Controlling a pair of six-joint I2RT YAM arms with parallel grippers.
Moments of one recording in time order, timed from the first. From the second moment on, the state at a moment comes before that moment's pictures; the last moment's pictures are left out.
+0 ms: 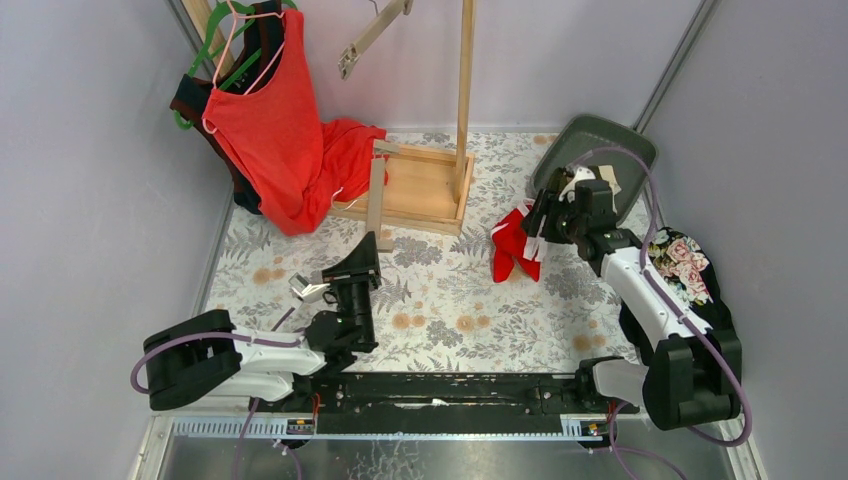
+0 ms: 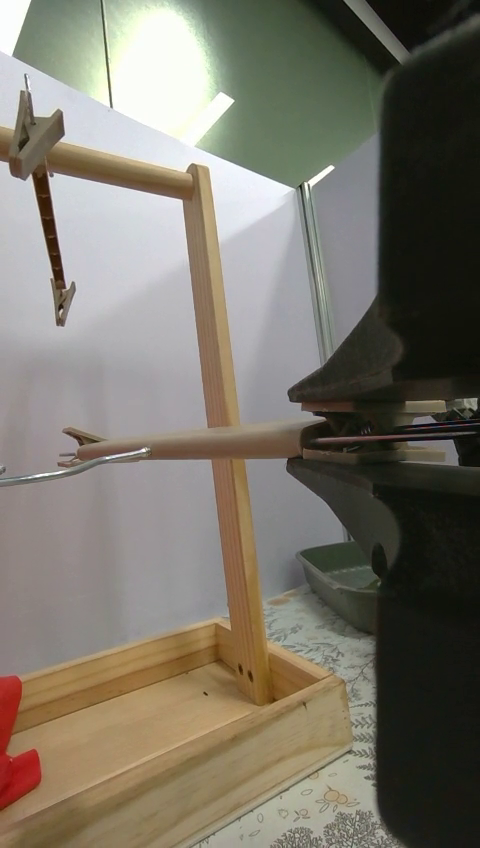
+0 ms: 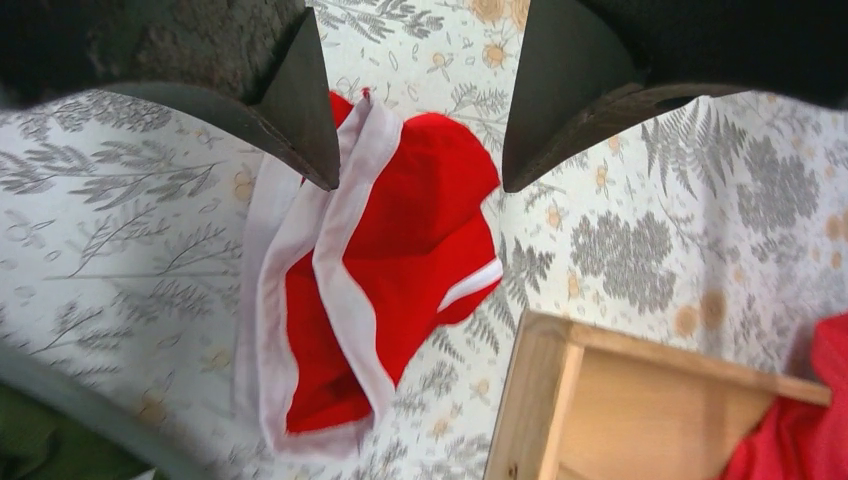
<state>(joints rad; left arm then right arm) -1.16 1.21 0.20 1.53 -1.29 -1.09 0.15 1.22 0.84 -0.26 -0.21 0.37</state>
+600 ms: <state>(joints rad) -1.16 1.23 0.20 1.53 -1.29 -1.09 0.52 1.22 0.79 -0.31 -0.06 0.39</state>
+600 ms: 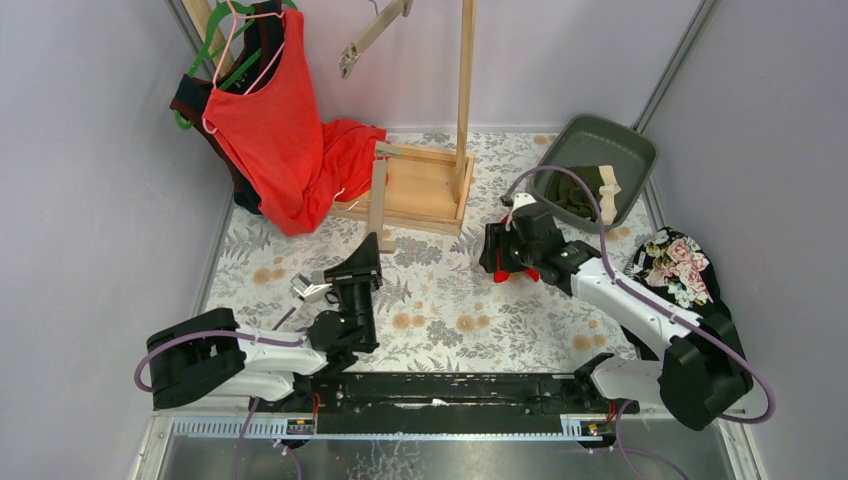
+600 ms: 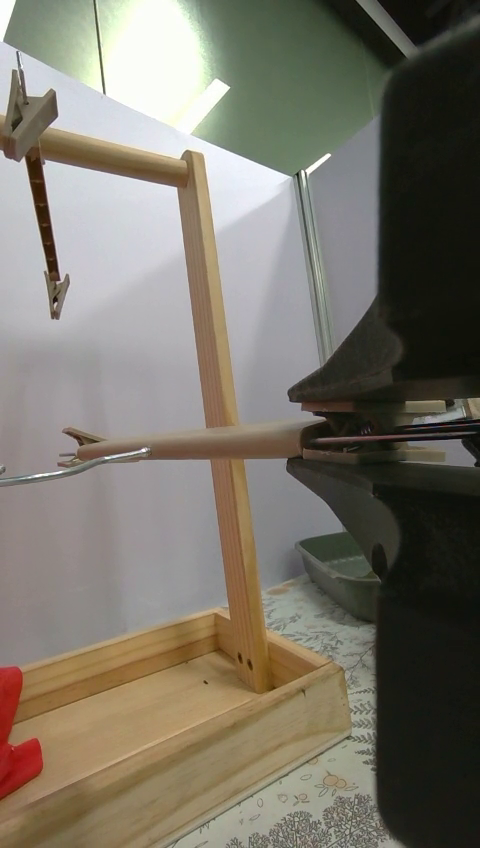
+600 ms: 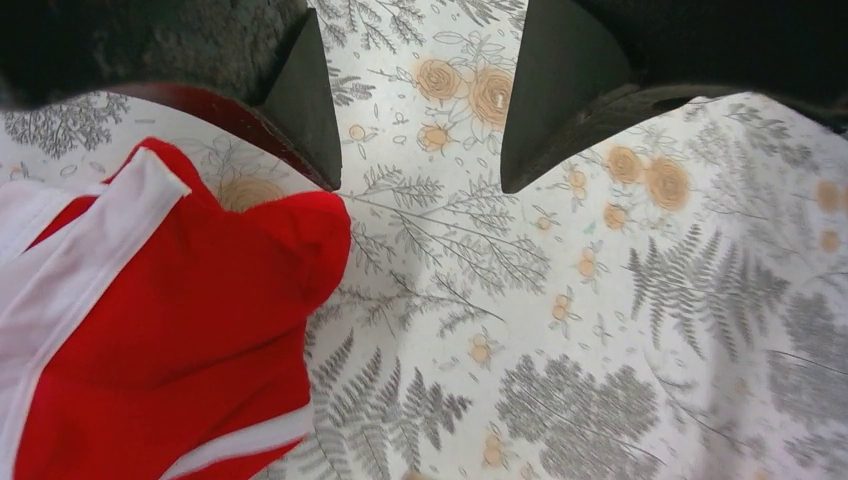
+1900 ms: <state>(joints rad) -1.16 1.23 0.18 1.53 -1.32 -1.09 0.63 1.66 1.01 -0.54 0.34 0.54</state>
